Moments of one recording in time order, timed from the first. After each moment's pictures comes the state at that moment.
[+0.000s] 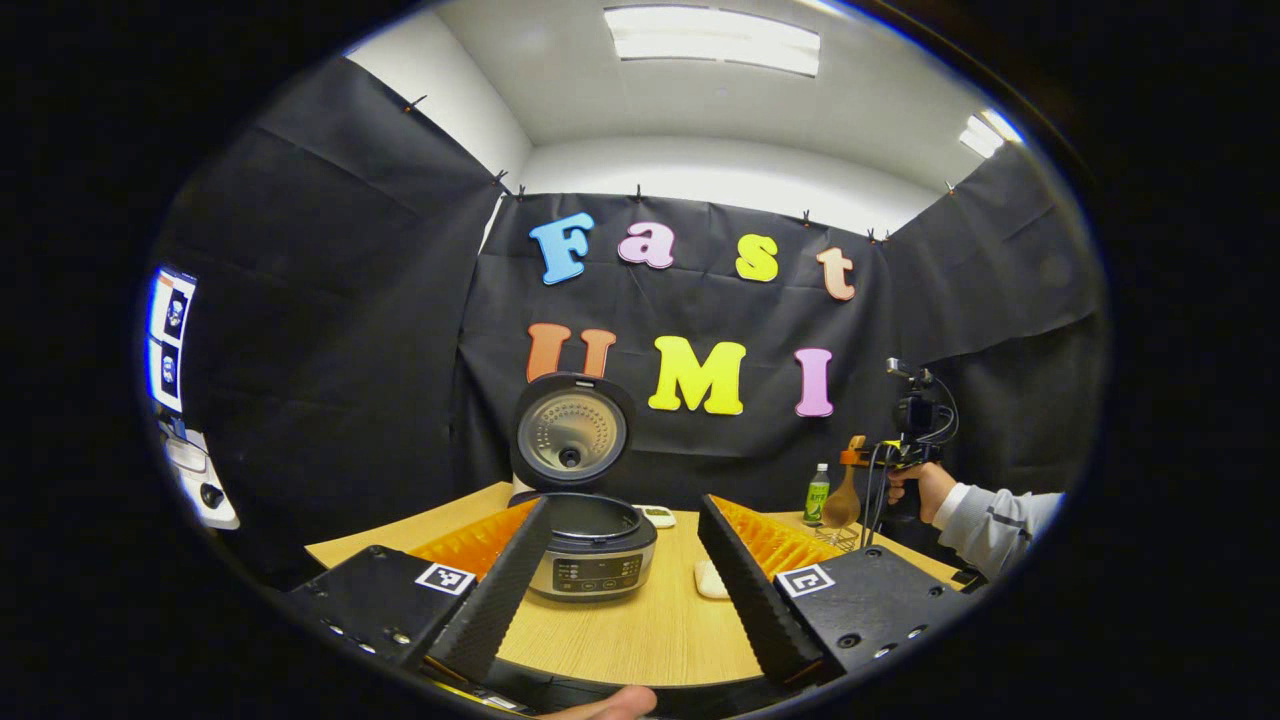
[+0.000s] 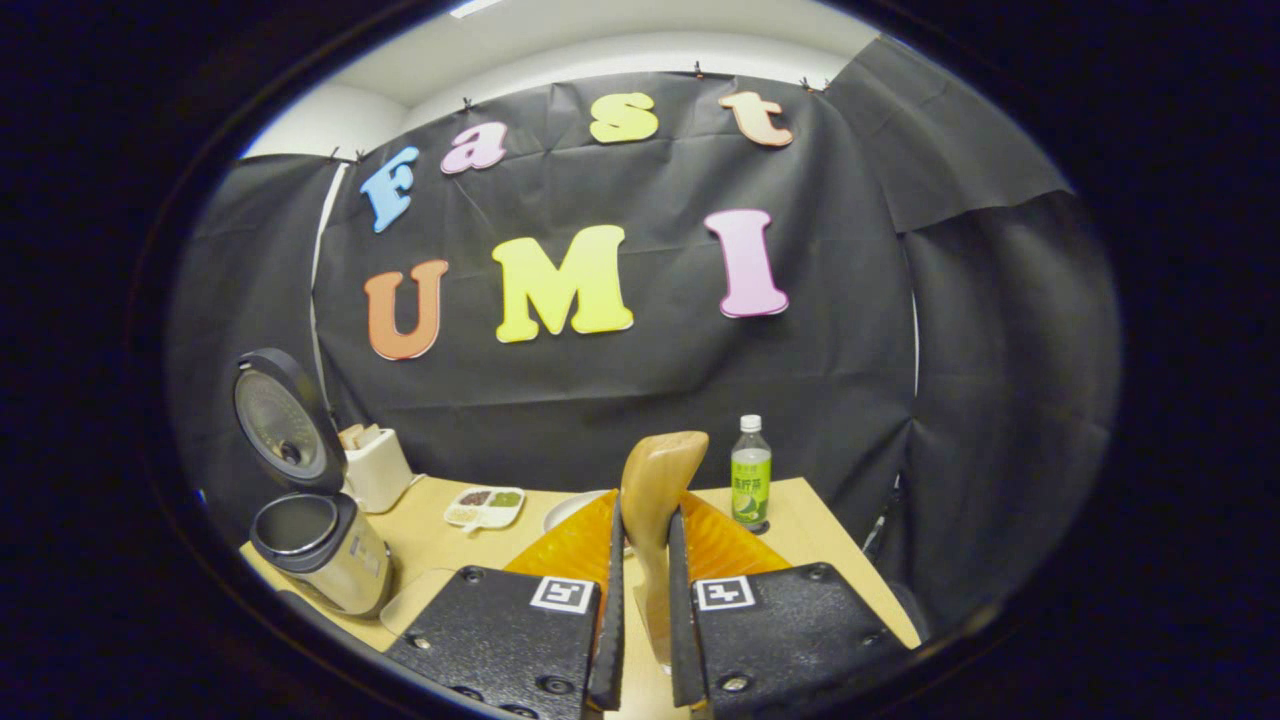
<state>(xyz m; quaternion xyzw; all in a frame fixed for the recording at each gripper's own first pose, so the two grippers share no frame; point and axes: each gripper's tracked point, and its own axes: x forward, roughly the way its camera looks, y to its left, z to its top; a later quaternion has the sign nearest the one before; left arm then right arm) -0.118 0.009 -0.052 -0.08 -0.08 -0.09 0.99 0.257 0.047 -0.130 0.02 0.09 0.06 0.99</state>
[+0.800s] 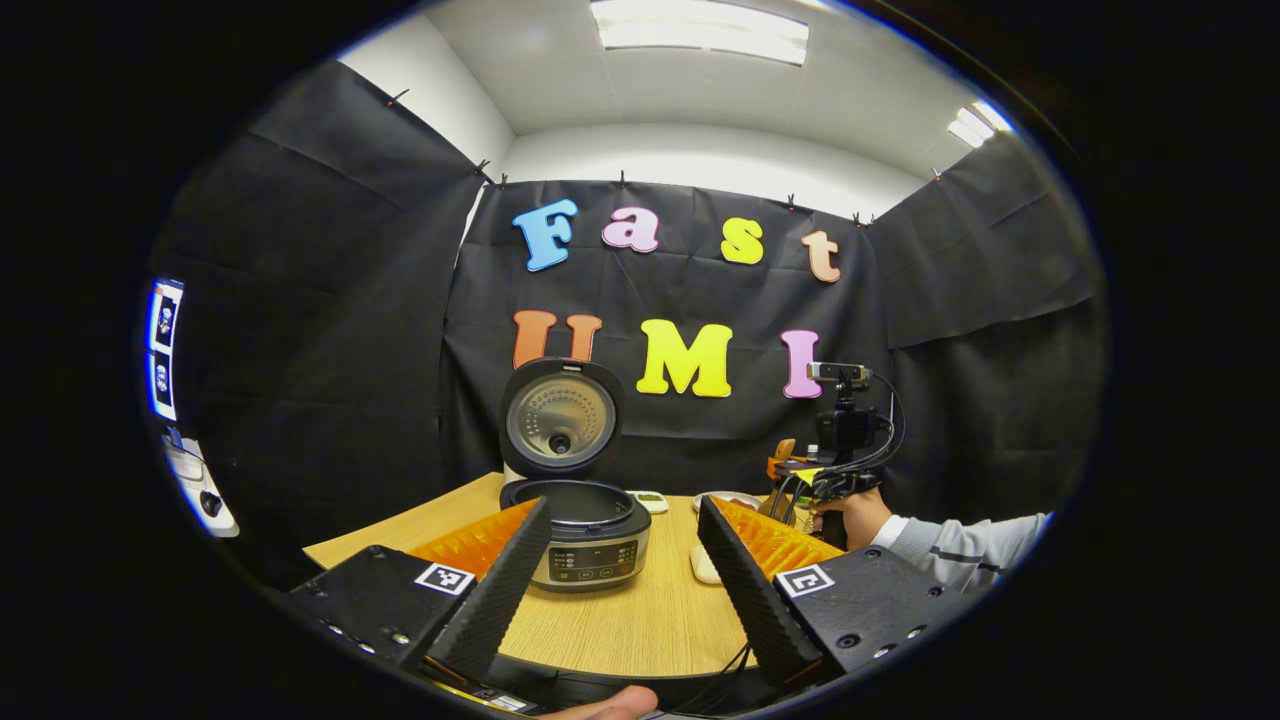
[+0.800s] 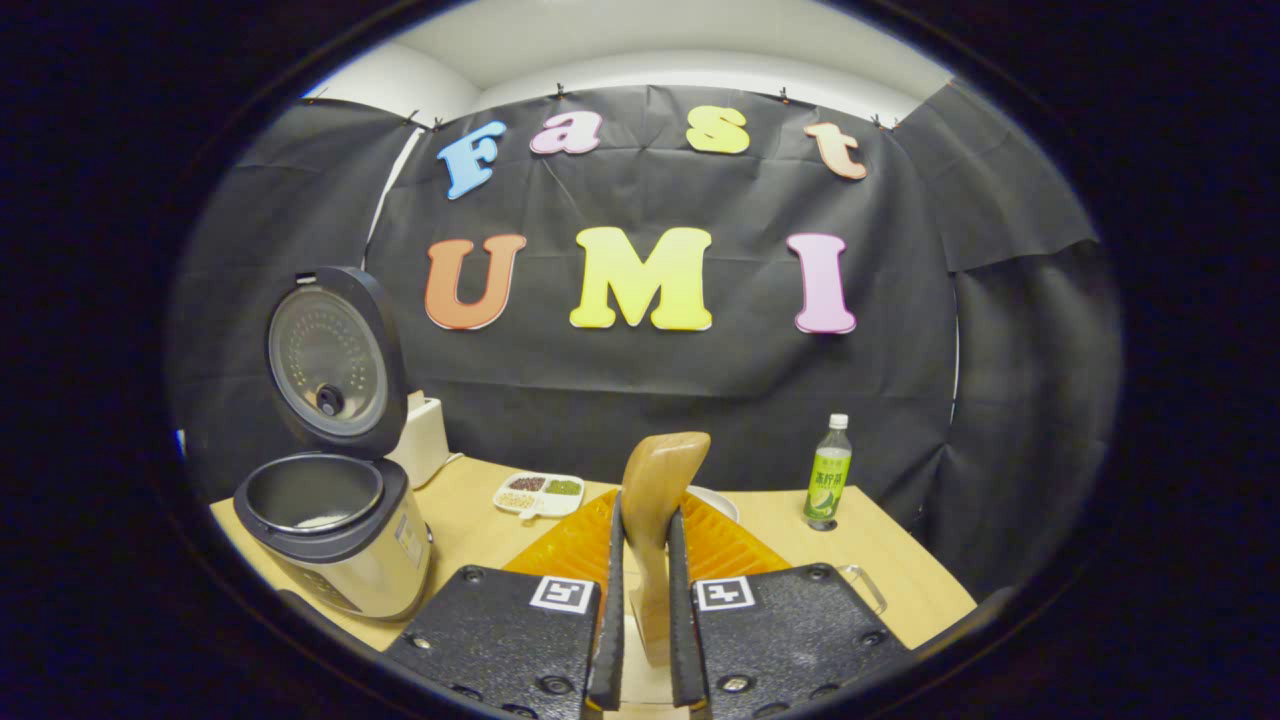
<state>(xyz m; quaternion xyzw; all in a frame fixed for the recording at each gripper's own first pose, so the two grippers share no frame) -0.116 0.006 -0.066 -0.05 -0.06 -0.10 0.99 0.243 0.168 -0.205 -0.03 0.08 0.07 0.99</state>
